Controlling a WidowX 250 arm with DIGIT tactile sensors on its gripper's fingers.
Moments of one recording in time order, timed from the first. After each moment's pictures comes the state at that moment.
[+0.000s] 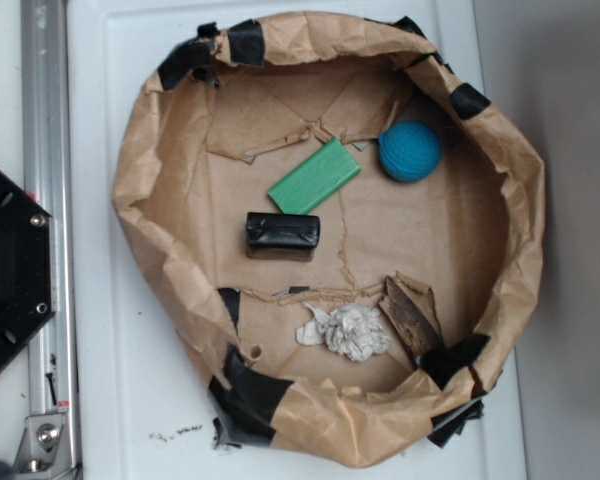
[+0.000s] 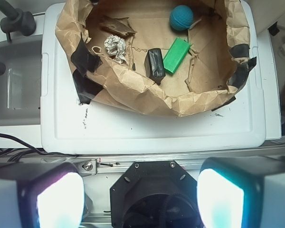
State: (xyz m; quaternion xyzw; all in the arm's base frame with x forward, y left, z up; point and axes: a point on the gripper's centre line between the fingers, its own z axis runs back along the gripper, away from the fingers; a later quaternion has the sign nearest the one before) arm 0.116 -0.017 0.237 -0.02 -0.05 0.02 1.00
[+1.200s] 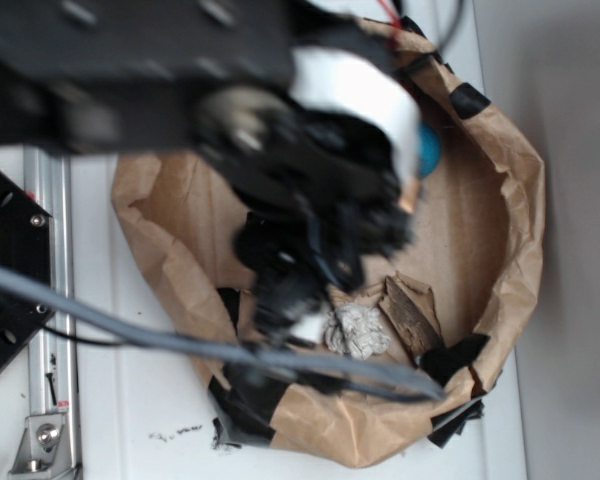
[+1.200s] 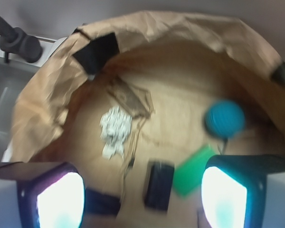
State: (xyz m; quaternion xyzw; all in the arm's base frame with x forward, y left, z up) arm 0.268 -0.001 0.148 -0.05 -0.11 -0.16 0.98
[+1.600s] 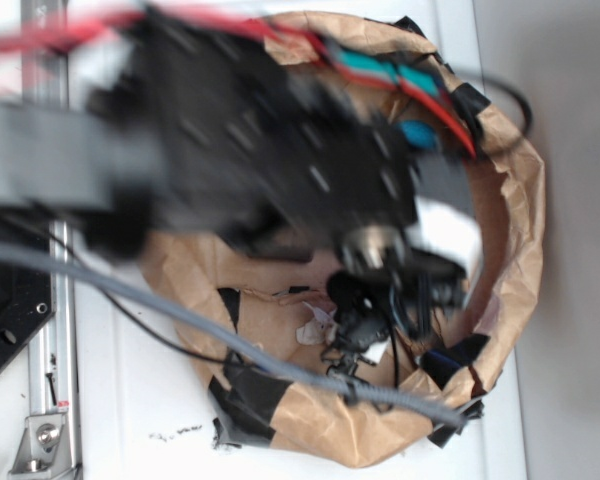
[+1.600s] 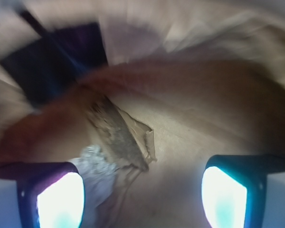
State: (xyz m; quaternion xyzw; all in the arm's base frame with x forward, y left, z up) arm 0.306 -0.022 0.071 -0.02 -0.13 -0.25 0.96
